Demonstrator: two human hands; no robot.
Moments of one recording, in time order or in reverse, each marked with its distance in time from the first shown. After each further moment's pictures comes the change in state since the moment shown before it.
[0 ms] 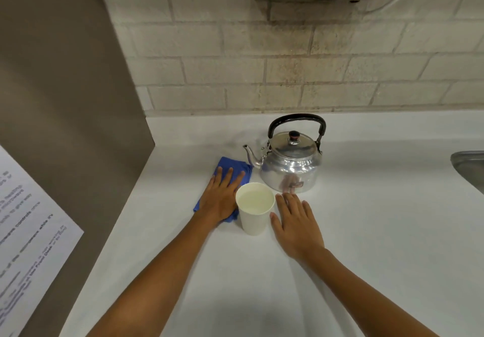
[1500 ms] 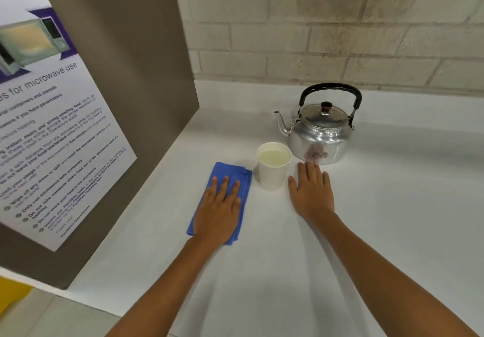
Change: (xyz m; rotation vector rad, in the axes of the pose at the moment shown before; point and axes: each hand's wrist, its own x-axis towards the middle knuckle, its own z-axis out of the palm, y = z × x) left_hand -0.167 0.053 0.023 -0.079 0.130 -0.380; right_hand -0.005 0.002 -0.005 -0.036 0.041 -0.052
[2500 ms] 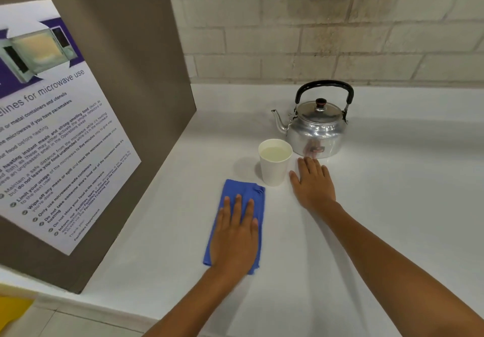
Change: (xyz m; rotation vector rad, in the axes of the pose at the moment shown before) left_hand -0.055 0.030 -0.003 -0.044 -0.034 -0.025; right_hand -0.001 -0.003 -0.003 0.057 -0.036 0.011
